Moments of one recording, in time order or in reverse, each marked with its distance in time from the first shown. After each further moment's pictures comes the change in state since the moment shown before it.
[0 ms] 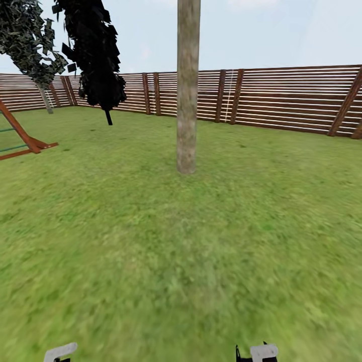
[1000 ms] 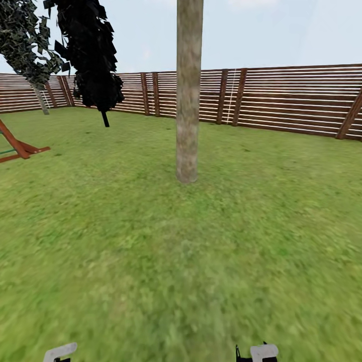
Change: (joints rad) left arm 0.000 0.000 0.000 0.000 0.000 -0.001 0.000; right arm 0.000 0.000 0.000 0.000 0.000 -0.001 0.000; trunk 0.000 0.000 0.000
